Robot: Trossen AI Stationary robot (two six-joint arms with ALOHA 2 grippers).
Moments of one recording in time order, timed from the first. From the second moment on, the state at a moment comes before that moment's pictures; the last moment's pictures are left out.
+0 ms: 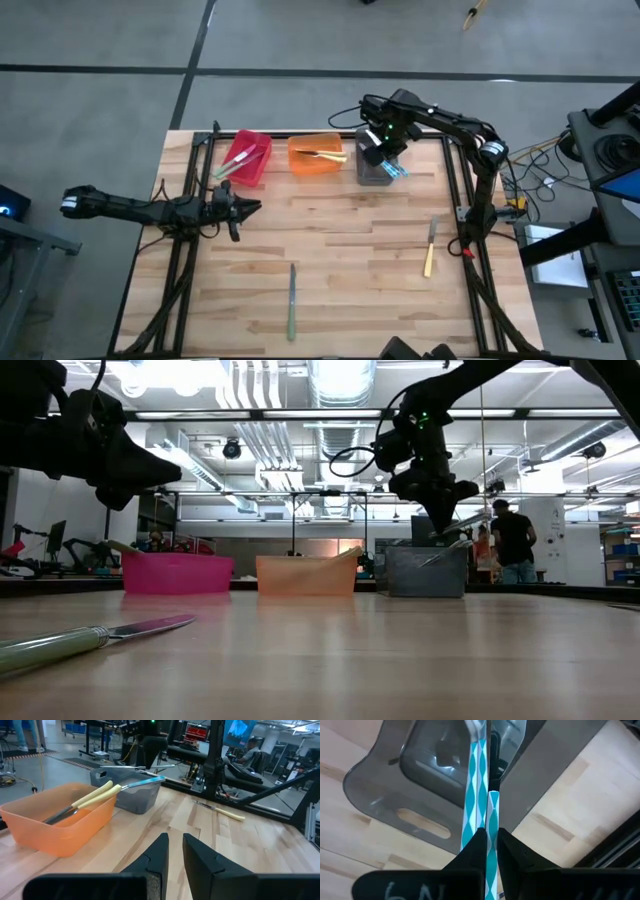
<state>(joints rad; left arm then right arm) -0.10 0.35 0.02 0.25 -0.39 -0.26 -0.68 1.90 1.67 -1.40 -0.03 0.31</state>
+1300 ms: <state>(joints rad) -0.10 0.35 0.02 0.25 -0.38 -0.28 -0.63 1.91 1.67 -1.34 0.03 0.29</state>
